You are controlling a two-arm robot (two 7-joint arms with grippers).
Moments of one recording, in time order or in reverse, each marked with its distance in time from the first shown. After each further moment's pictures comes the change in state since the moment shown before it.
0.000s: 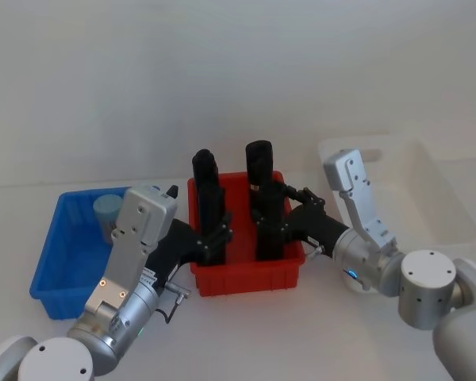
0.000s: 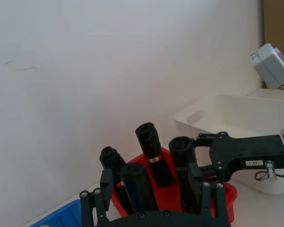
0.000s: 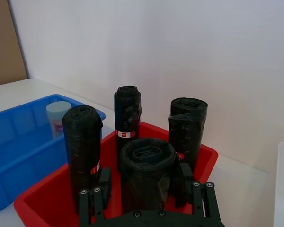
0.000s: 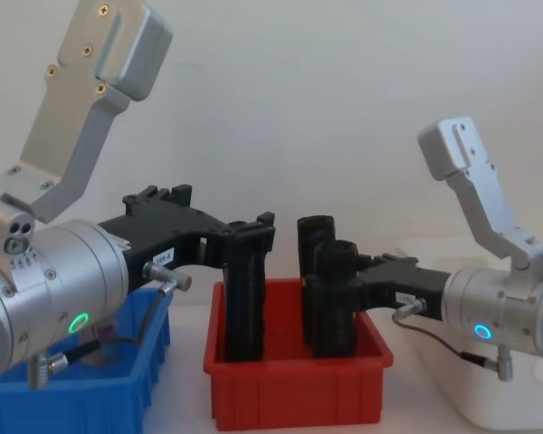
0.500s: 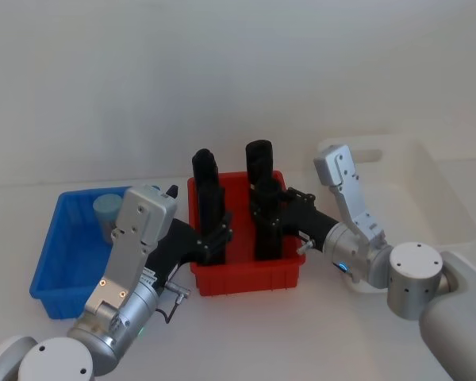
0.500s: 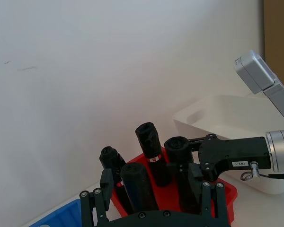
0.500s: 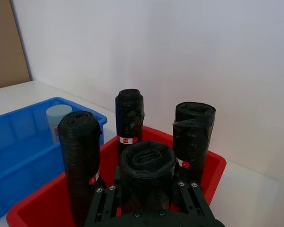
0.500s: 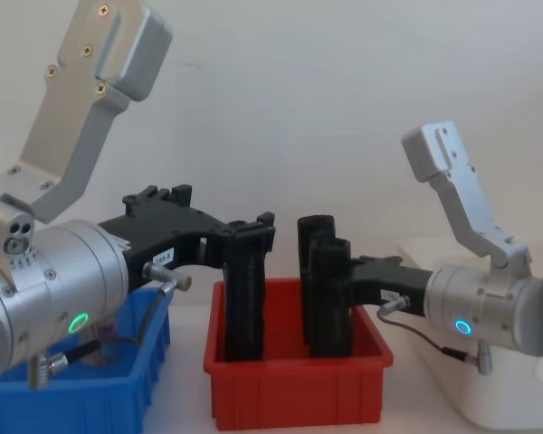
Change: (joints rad) left arm 0.000 0.000 0.000 0.000 0.000 0.000 0.000; right arm 0.106 -0.043 -0.006 0.195 0.008 -0.083 0.025
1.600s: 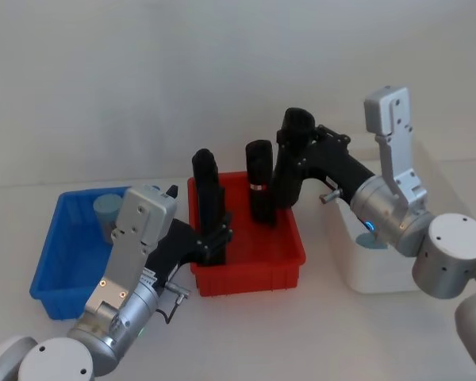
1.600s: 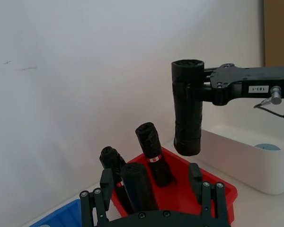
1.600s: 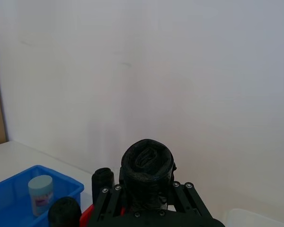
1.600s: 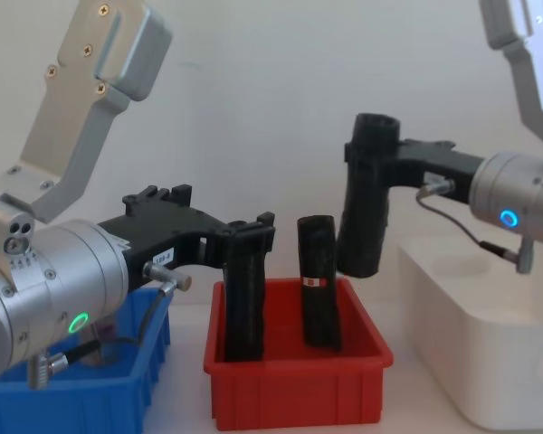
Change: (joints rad) left arm 0.000 0.000 0.000 0.000 0.000 0.000 0.000; right arm -0.166 0.078 0.046 -0.495 0.063 0.123 -0.115
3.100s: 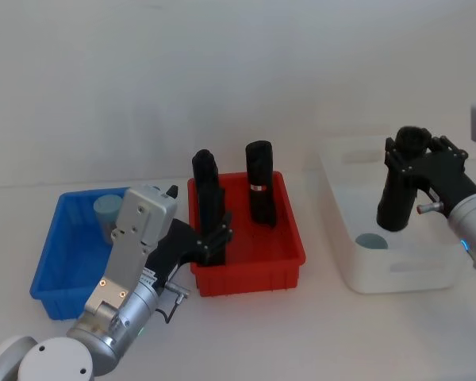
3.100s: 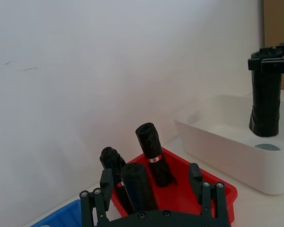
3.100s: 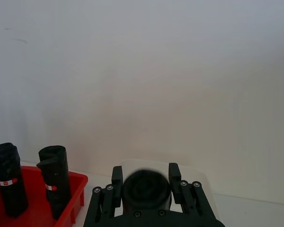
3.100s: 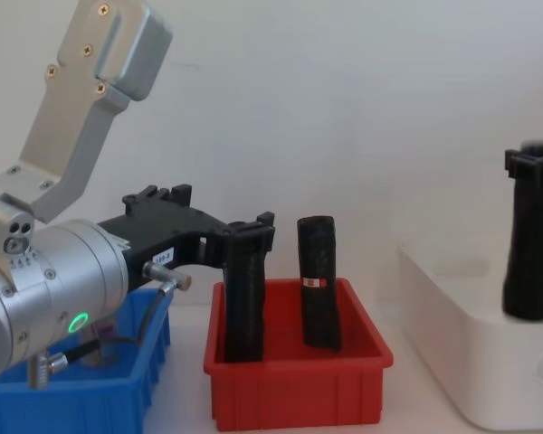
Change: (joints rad) left arm 0.000 0.000 0.000 0.000 0.000 0.000 0.000; right arm -0.247 0.156 0.110 -0.381 -0.006 0.219 -0.284
